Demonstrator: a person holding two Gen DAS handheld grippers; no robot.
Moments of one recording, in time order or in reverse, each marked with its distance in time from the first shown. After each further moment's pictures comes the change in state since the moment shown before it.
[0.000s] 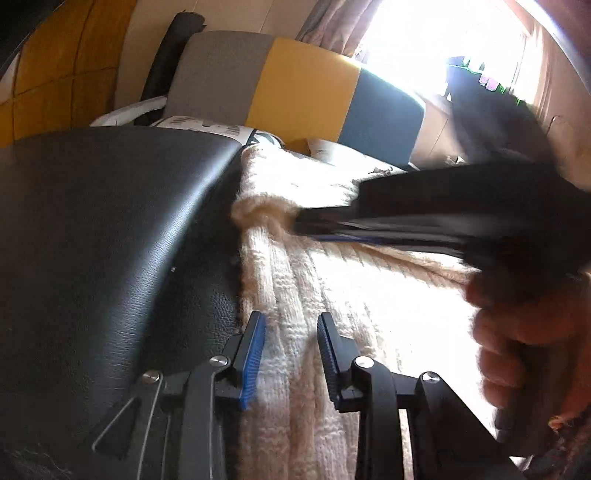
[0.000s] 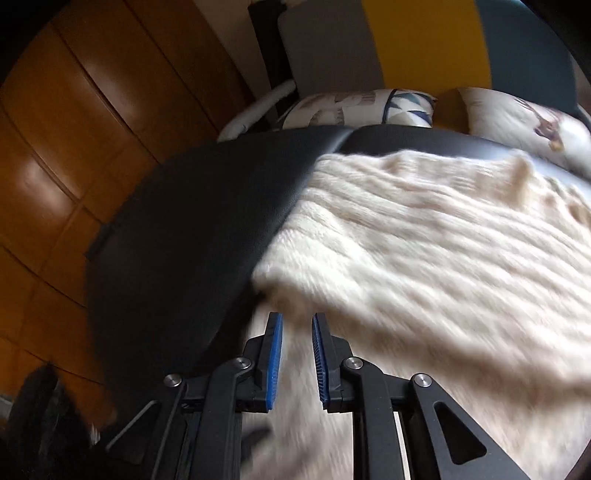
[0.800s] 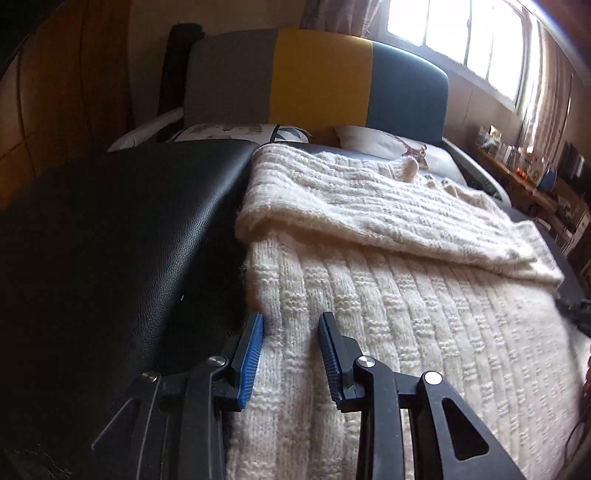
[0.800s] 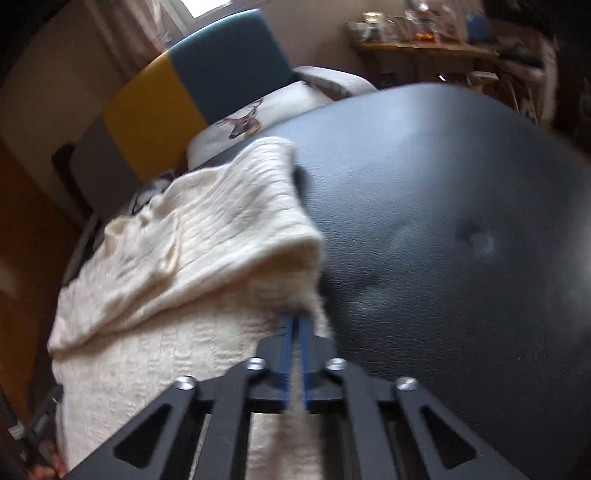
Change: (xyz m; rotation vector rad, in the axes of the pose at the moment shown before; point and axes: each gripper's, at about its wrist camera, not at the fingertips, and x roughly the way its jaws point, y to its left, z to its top) left arm 0.026 -0.028 0.011 0.097 0.030 0.223; right arm -0.173 -0.287 -0.142 0.588 -0.268 -0.380
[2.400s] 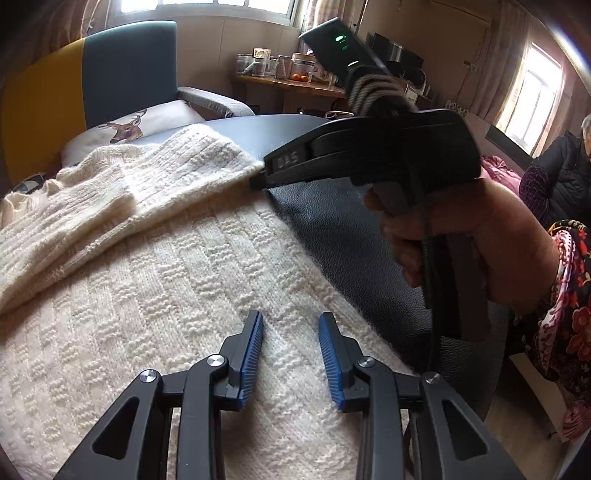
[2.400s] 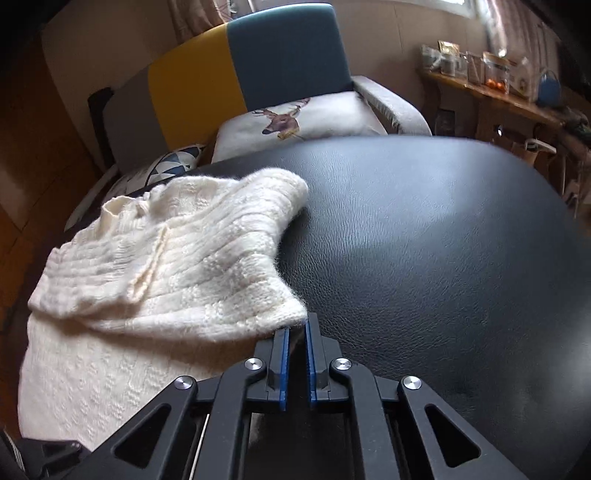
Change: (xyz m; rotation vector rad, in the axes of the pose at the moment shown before) left arm -0.031 -0.337 -0.064 0.535 0.130 -0.575; right arm 0.029 -0.016 0.055 -0.303 0.007 0.022
